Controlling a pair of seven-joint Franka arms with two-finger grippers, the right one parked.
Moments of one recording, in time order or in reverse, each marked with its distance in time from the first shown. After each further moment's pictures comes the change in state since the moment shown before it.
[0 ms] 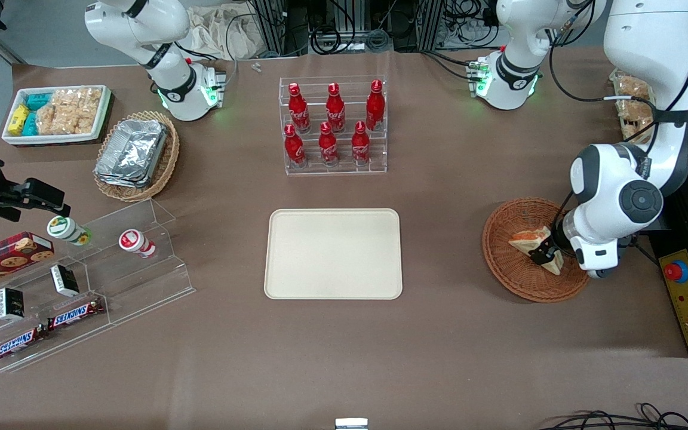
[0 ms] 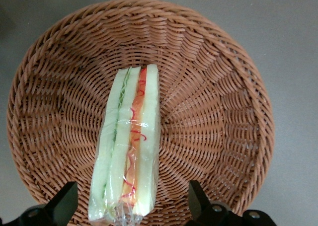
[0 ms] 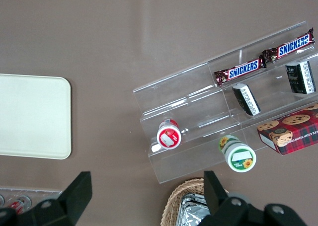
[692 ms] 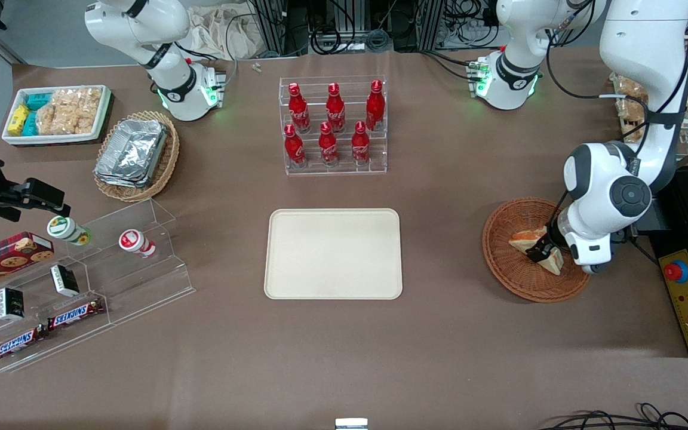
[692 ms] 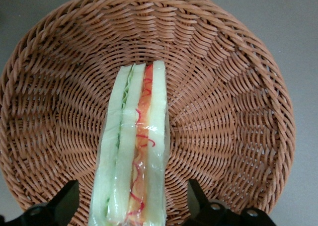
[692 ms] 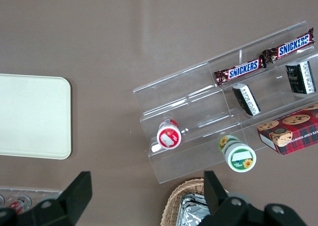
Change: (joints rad) arm 0.002 0.000 0.005 -0.067 0.000 0.095 0.000
